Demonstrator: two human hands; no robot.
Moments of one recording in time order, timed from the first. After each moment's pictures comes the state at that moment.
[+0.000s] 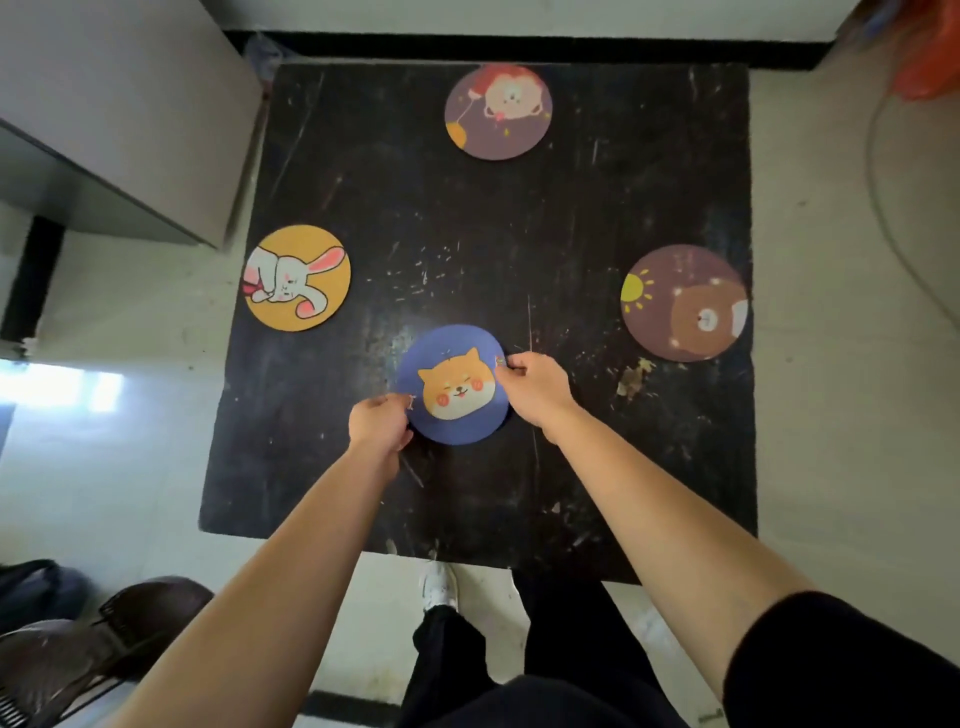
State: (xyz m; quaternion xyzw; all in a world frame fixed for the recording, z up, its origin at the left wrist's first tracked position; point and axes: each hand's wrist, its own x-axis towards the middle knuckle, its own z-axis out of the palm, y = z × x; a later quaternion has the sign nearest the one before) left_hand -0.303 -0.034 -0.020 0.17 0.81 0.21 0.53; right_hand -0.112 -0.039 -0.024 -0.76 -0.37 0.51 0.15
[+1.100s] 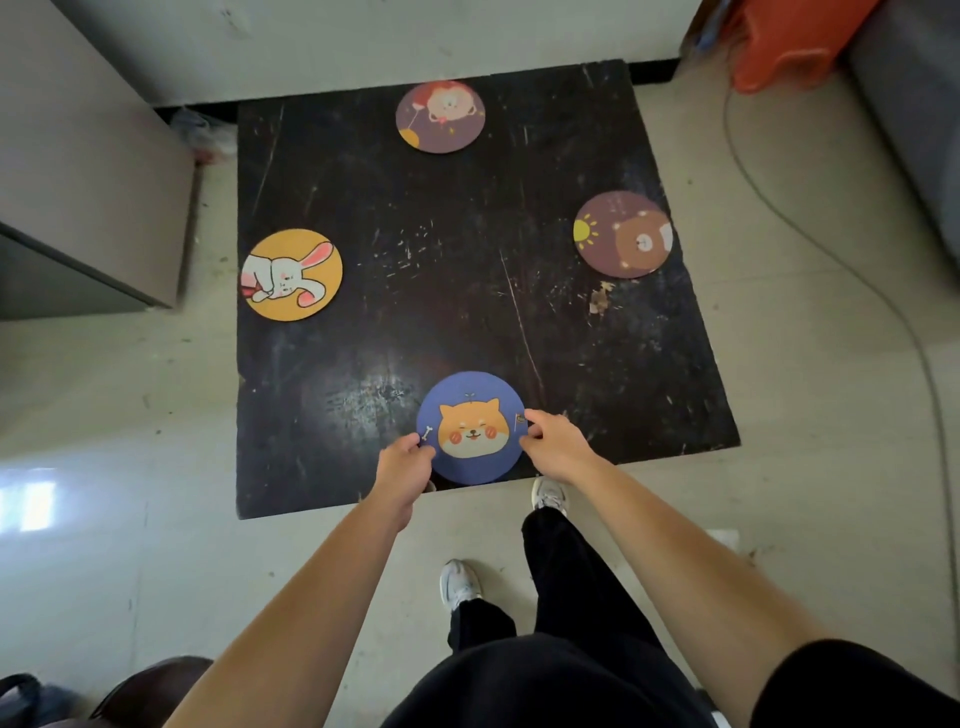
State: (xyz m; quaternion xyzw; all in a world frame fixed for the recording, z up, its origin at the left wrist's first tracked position) left_hand -0.371 -0.152 -0.006 0.40 0.70 0.06 0.58; right_hand -0.170 -0.209 0.001 -0.77 -0.35 0.52 0.07
